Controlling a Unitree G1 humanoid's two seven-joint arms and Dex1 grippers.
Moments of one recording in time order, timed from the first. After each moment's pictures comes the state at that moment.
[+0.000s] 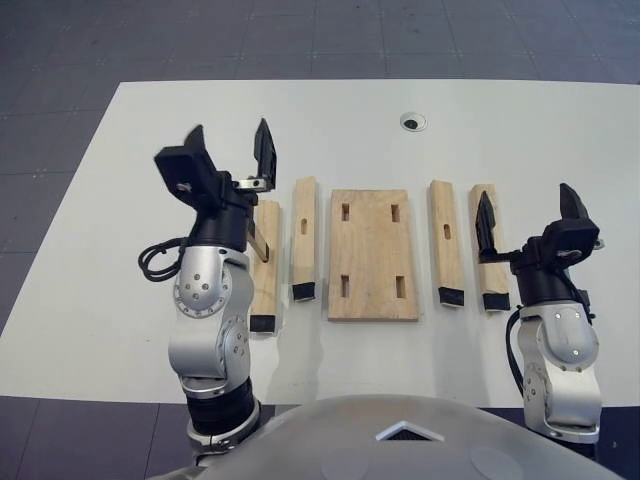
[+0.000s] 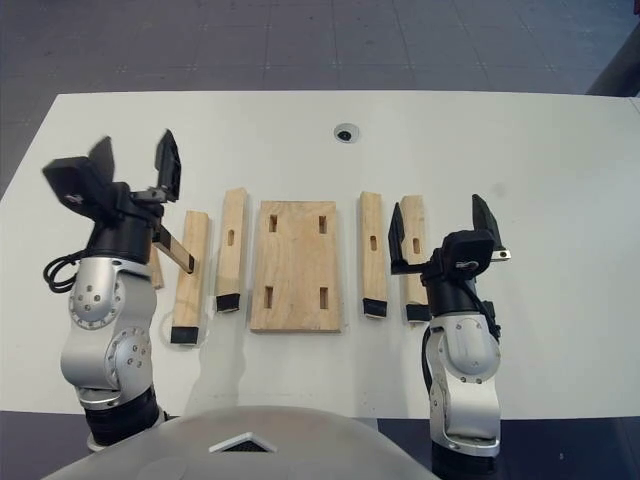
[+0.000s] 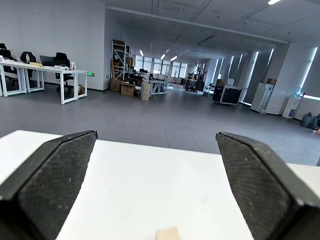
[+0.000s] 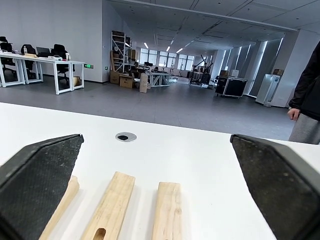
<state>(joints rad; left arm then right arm) 0.06 0.00 0.04 -0.75 -0.14 0.40 0.01 0.37 -0.15 -0.06 -0.58 0.06 0.09 0.12</state>
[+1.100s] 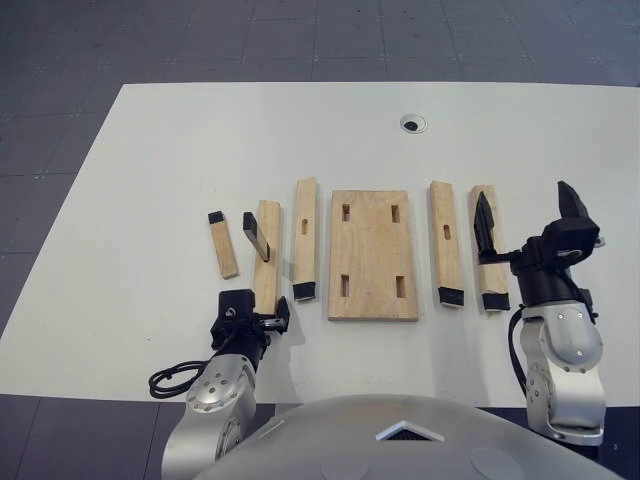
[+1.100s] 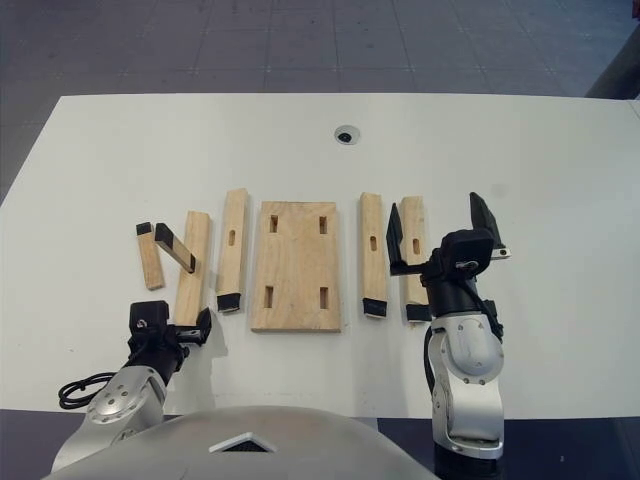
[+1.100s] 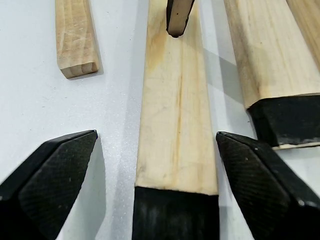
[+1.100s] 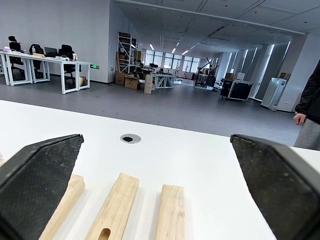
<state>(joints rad) 0.67 -0.01 -0.07 -0.90 -0.03 0.98 0.02 0.37 -0.16 -0.06 -0.61 0.06 0.11 0.14</state>
